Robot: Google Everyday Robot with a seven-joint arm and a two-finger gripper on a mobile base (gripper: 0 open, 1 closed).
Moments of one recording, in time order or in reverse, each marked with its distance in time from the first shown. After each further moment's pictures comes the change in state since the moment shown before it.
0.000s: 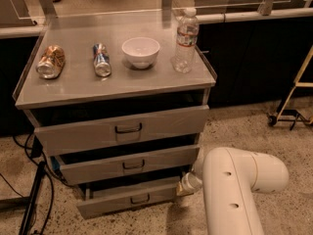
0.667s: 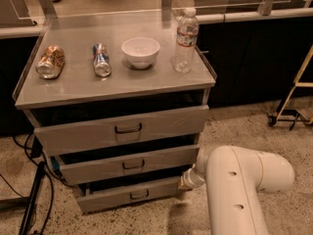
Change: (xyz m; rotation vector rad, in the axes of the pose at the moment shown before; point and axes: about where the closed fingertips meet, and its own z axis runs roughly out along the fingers) arm -0.032 -0.001 -0.018 0.011 -0.112 0.053
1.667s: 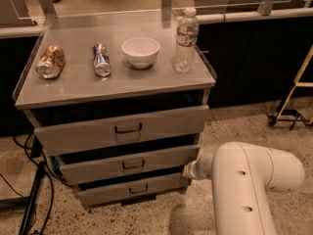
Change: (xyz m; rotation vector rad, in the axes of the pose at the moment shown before) arm -0.052 -0.007 -0.036 0.027 -0.225 0.129
